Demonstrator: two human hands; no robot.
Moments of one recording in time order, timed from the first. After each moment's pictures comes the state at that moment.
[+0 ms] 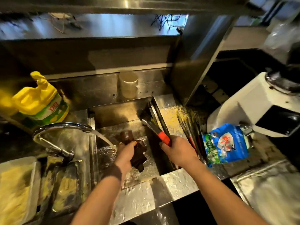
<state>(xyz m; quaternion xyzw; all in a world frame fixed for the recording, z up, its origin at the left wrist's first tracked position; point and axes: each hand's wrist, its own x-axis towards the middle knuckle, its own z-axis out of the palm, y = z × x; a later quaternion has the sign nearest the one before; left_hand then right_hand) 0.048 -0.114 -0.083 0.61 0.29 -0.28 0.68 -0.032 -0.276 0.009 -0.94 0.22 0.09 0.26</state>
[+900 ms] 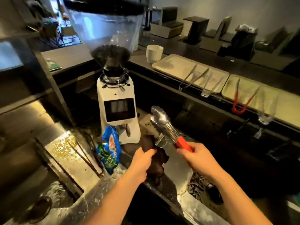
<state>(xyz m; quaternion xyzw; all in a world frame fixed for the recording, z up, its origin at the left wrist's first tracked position) -0.209 -0.481 -0.002 0.64 -0.05 -0.52 0.57 -0.378 -0.563 0.073 -0.76 0.47 -0.12 0.44</state>
